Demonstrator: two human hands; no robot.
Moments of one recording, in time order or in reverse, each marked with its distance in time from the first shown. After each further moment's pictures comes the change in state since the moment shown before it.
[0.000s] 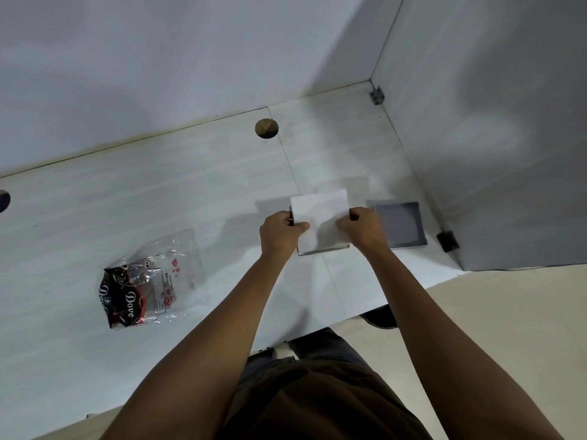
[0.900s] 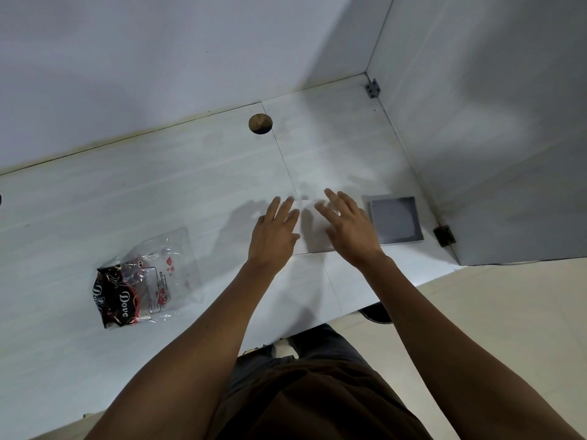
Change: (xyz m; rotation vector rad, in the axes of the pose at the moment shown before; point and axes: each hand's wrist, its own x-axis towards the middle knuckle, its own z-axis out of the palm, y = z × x) left_hand 0.002 -0.026 -0.007 1.054 0.026 0.754; right_hand -0.010 0.019 0.006 -0.679 0.009 -0.732
